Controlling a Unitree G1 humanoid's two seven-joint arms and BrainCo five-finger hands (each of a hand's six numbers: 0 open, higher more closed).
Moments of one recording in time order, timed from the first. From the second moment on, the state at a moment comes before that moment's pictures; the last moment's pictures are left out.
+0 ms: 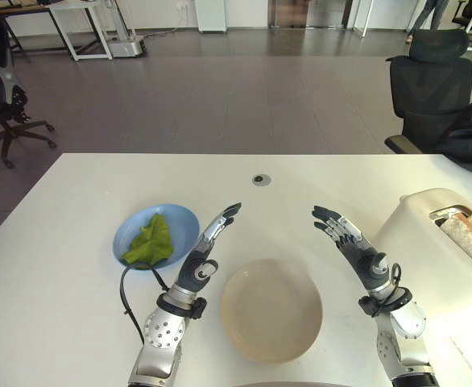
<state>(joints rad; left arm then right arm) 0.18 0.19 -0.10 -0.08 0.02 -0.65 -0.22 0.11 -0.21 0.04 0.02 0.31 -0.59 0.61</state>
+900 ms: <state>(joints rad) 0.07 0.15 -0.18 0.00 0.06 -0.62 -0.23 0.51 -0.63 -0.97 -0.39 0.28 -0.35 0.48</state>
